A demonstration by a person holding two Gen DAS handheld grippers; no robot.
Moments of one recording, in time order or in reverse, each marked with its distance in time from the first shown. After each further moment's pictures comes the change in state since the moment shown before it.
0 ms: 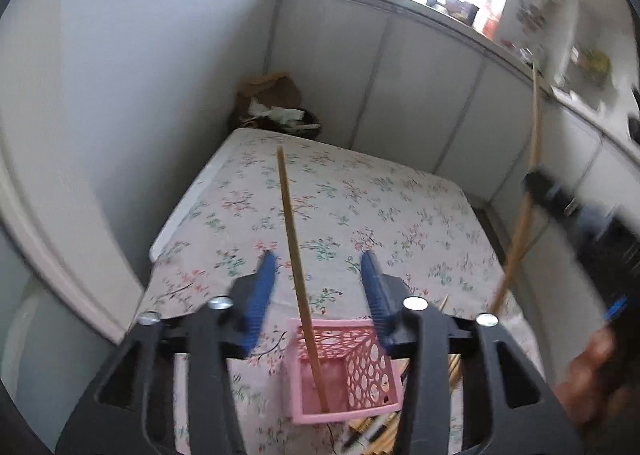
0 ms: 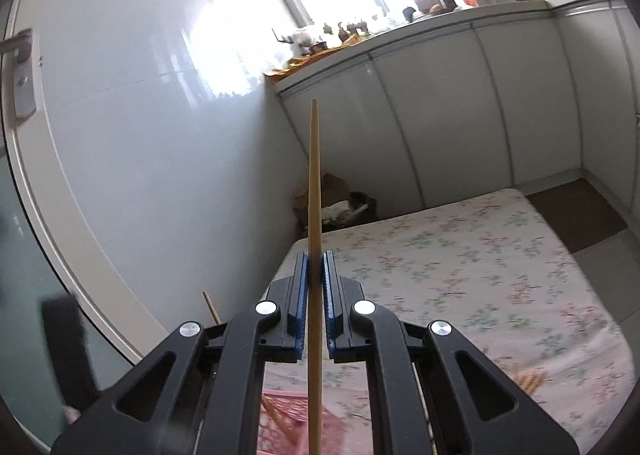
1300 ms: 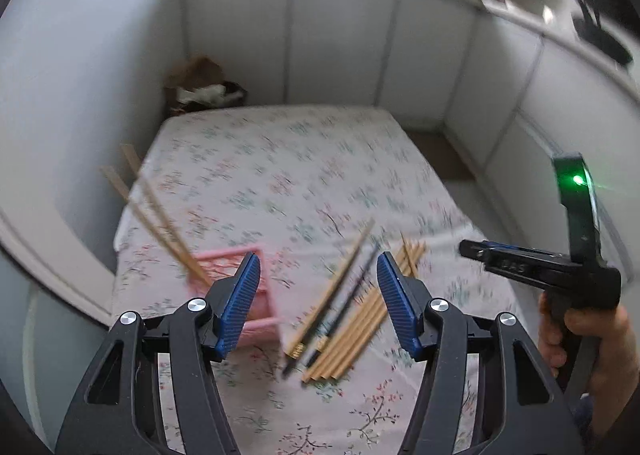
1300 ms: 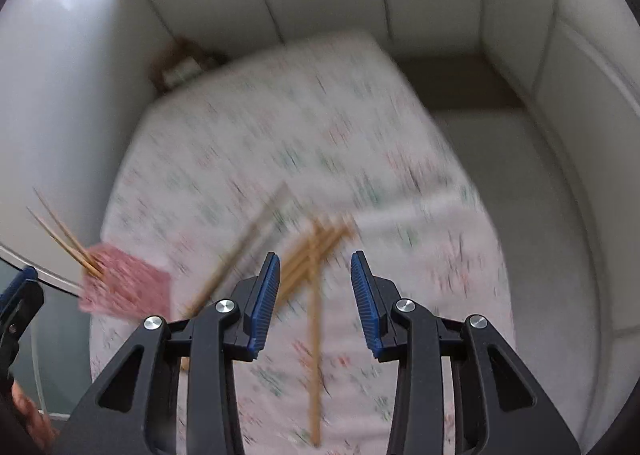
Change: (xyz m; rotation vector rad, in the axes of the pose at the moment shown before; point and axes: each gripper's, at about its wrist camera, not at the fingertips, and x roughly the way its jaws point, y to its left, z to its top) left arm -0.016 -0.112 -0.037 0.321 0.192 -0.083; right arm -0.046 -0.167 -0.045 0.176 0.632 -0.391
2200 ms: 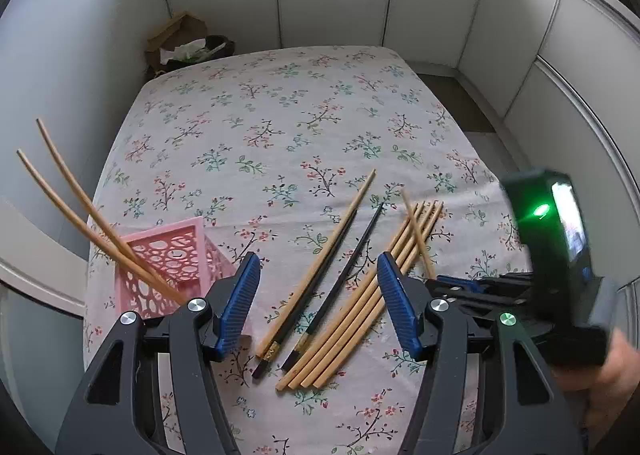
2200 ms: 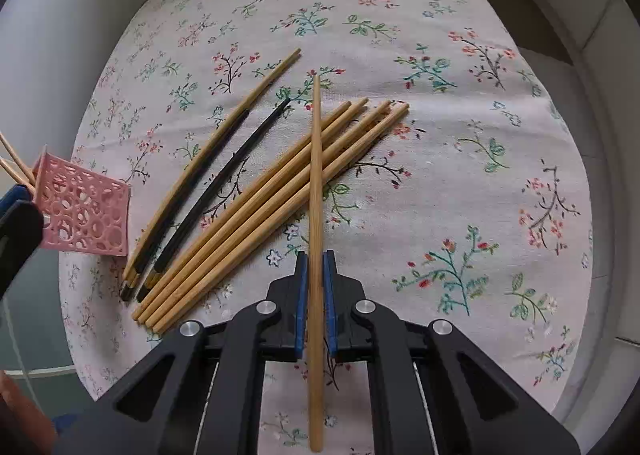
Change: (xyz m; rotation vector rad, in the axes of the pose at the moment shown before) left arm 0.078 -0.027 -0.011 0.031 0.166 0.065; right arm 0.076 0.015 -0.015 -0.062 0.247 0.032
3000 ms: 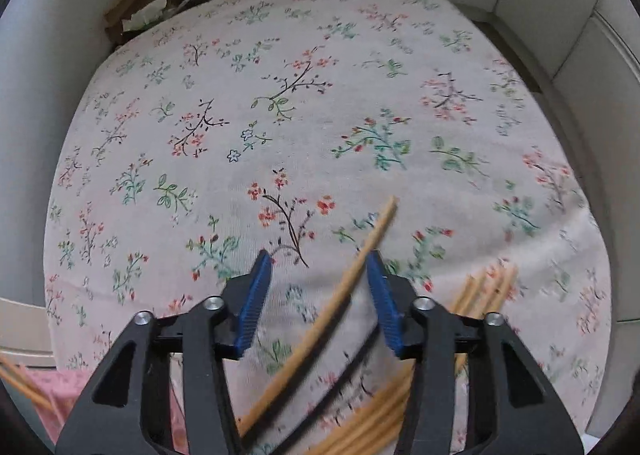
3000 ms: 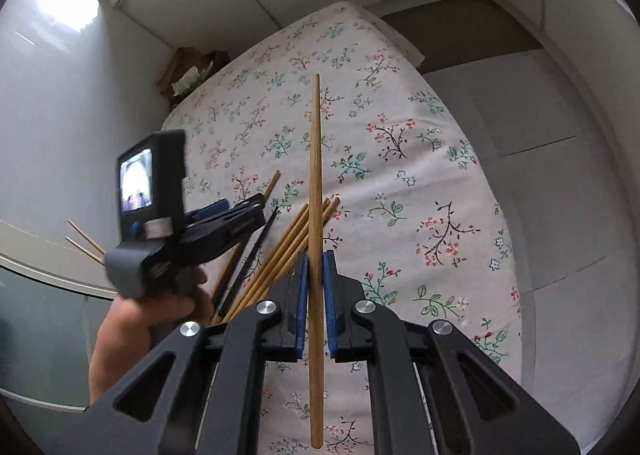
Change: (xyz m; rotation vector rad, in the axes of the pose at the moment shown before) left arm 0.158 -0.031 0.062 0.023 0.222 0.109; right arm -0.104 -0.069 -0.001 0.169 -0.217 0.179
